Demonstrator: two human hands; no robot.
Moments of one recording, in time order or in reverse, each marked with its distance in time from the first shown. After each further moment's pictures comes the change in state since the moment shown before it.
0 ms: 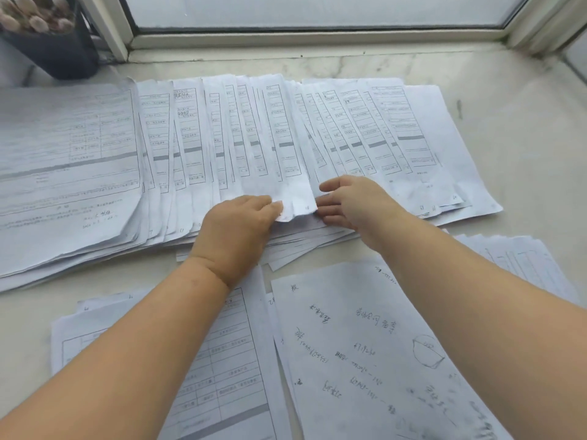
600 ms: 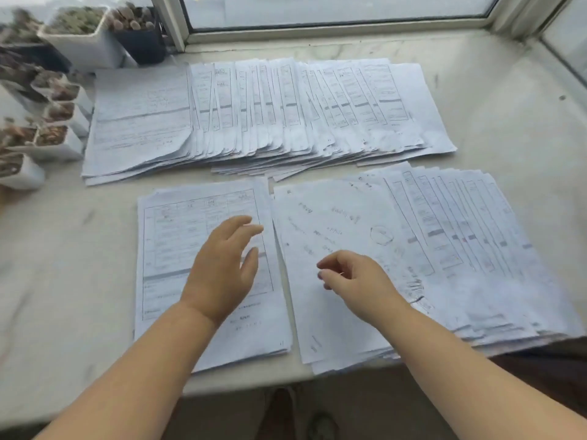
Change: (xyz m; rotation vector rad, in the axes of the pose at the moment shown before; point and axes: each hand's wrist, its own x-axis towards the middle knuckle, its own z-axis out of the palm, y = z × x) left_hand -0.194 0.122 -0.075 -0.304 0.002 -0.364; right_hand -0.219 0.160 -0.019 -0.351 -0.148 -0.217
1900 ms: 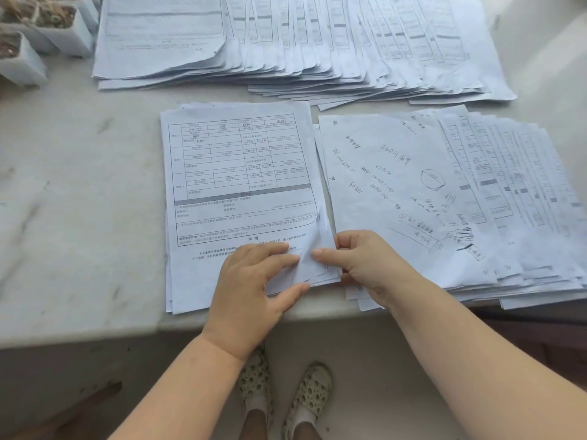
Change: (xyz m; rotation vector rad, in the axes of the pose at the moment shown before) left_hand -0.124 -0.028 0.034 -0.236 0.024 -0.070; right_hand -0.018 0.003 0.086 0.338 -0.162 0.205
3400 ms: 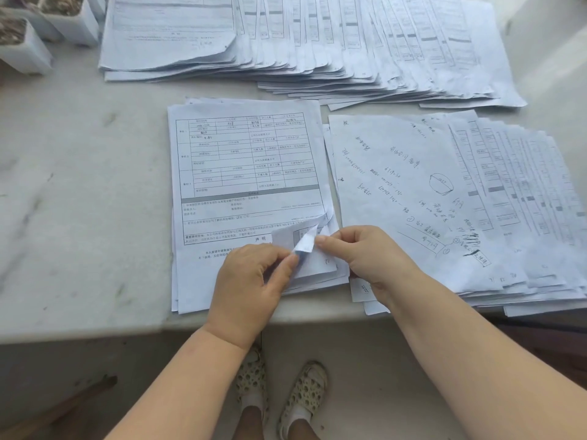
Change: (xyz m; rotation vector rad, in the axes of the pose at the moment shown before) left_hand 0.009 0.000 -0.009 -0.156 0.110 -0.053; right_hand 0.005 -0.011 0.010 -0.101 0.125 0.049
